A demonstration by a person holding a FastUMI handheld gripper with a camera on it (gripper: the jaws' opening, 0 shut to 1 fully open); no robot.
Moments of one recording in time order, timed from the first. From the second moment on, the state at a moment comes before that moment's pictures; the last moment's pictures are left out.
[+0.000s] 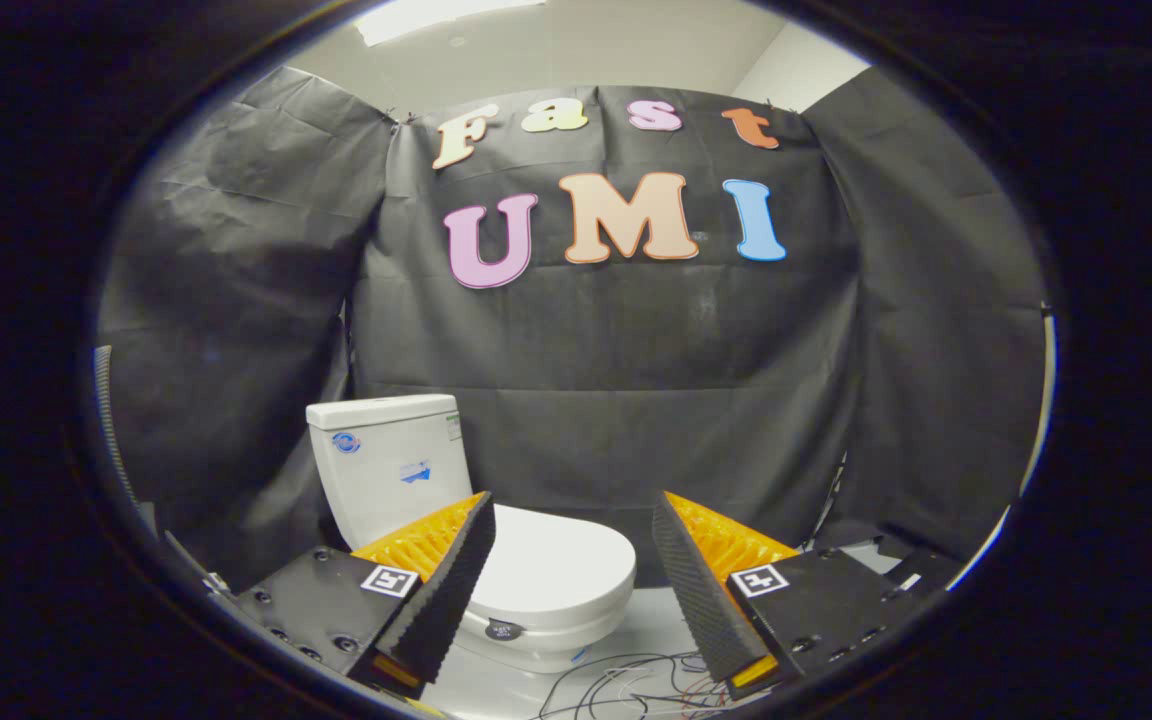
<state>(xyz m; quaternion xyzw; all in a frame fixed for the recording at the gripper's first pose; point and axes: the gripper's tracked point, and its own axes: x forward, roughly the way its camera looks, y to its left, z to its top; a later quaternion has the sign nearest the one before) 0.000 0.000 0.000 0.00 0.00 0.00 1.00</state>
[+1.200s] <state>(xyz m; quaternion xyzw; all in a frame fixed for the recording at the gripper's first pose) 0.020 0.000 -0.003 0.00 0.00 0.00 1.00</state>
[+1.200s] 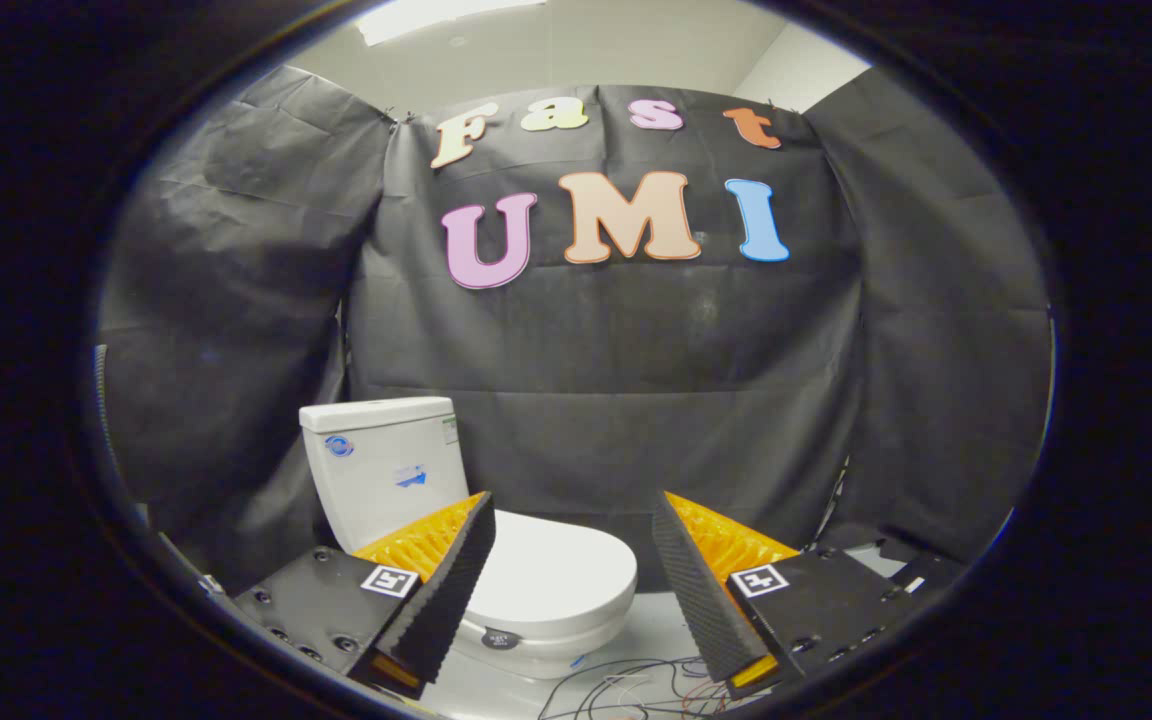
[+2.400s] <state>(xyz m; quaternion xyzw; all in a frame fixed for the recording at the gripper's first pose) 0.141 0.075 -0.084 0.29 -0.04 -0.15 0.94</state>
